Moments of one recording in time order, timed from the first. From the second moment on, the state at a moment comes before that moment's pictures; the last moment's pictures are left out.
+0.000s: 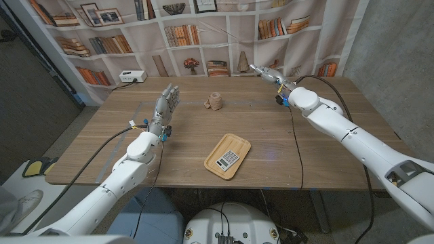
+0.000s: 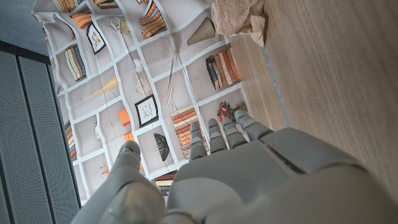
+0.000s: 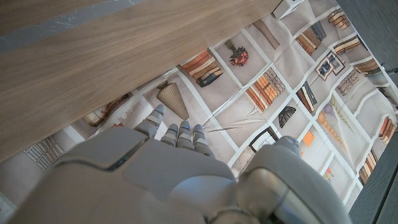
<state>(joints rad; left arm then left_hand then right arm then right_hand) 1.02 0.58 0.32 -1.53 -0.59 -0.31 0.12 0.06 0.05 0.50 -0.11 0.17 0.18 -0.09 0.19 0.18 0.13 -0.03 0.23 0.20 0.07 -0.05 0.19 0.18 0.11 -0.04 0.19 0.17 -0.56 -0.64 -0.60 -1.54 0.16 -0.12 -0.02 0.32 0.05 -0.09 -0.03 0.21 -0.02 0.11 0.19 0.18 -0.06 0.11 0.20 0.19 -0.17 0.04 0.19 0.20 0.01 0.06 0.18 0.17</state>
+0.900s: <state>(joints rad) 1.02 0.57 0.32 -1.51 -0.60 -0.32 0.10 0.06 0.05 0.50 -0.11 0.17 0.18 -0.09 0.19 0.18 0.13 -0.03 0.23 0.20 0.07 -0.05 0.19 0.18 0.11 -0.04 0.19 0.17 -0.51 -0.62 -0.66 -1.56 0.06 -0.19 -0.01 0.33 0.06 -0.09 -0.03 0.21 -0.01 0.11 0.19 0.18 -0.05 0.12 0.20 0.19 -0.17 0.04 0.19 0.20 0.01 0.06 0.18 0.17</state>
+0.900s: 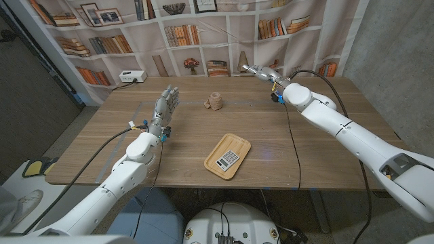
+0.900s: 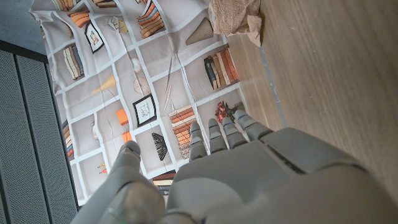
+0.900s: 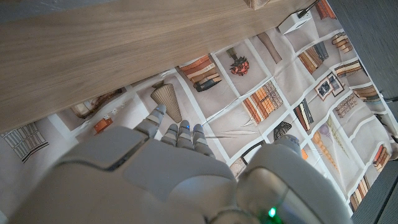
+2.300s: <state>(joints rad) 1.02 0.55 0.32 -1.50 -0.61 -0.34 0.10 0.06 0.05 0.50 -0.12 0.17 0.18 -0.09 0.19 0.18 0.13 -0.03 0.22 0.20 0.07 -0.05 0.19 0.18 0.11 -0.04 0.19 0.17 -0.44 -0.59 -0.71 -1.53 -0.01 -0.23 0.02 0.35 0.08 -0.07 -0.05 0.21 -0.01 0.11 0.19 0.18 -0.05 0.12 0.20 0.19 -0.17 0.04 0.19 0.20 0.03 0.07 0.18 0.17</state>
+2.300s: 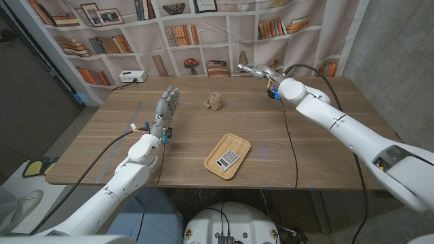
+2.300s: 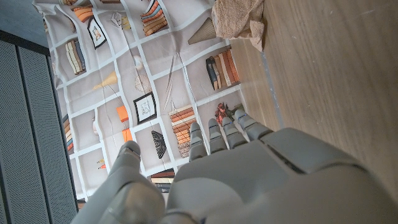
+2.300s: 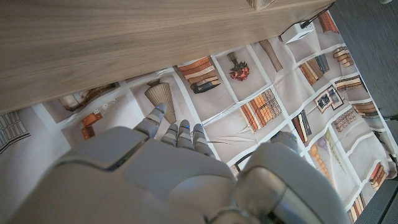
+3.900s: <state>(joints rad) 1.05 0.54 0.34 -1.54 -0.57 -0.34 0.15 0.06 0.05 0.50 -0.12 0.17 0.18 -0.09 0.19 0.18 0.13 -0.03 0.22 0.20 0.07 -0.05 0.19 0.18 0.11 -0.04 0.19 0.17 -0.33 -0.60 -0.77 -1.50 -0.11 -0.25 0.12 0.41 0.09 -0.04 -0.09 0.20 -0.01 0.11 0.19 0.18 -0.05 0.12 0.20 0.20 -0.17 0.08 0.20 0.20 0.07 0.12 0.19 0.17</state>
